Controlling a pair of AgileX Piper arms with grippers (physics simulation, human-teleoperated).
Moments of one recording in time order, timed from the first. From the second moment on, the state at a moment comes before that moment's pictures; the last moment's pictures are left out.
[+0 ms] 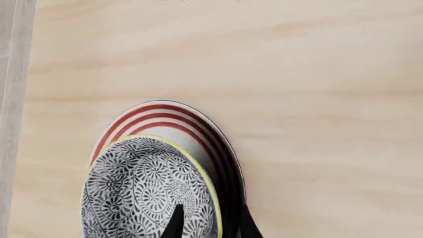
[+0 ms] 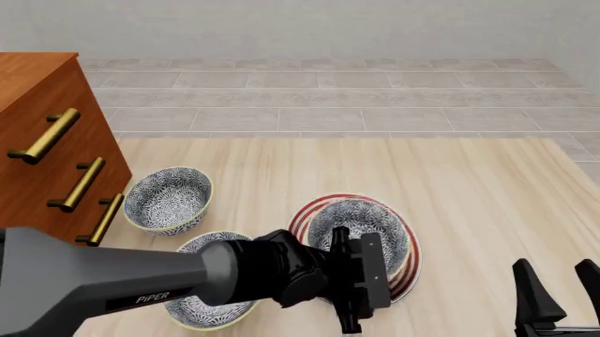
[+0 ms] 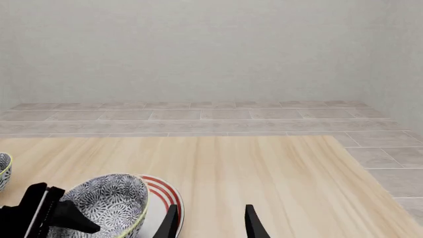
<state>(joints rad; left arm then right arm) -1.03 1.86 -1.13 0.20 0.62 0.00 0.00 -0.01 0.01 0.01</state>
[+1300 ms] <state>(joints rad) -1.10 1.65 -1.02 0.22 0.55 0.00 0.00 -0.01 0.01 0.01</state>
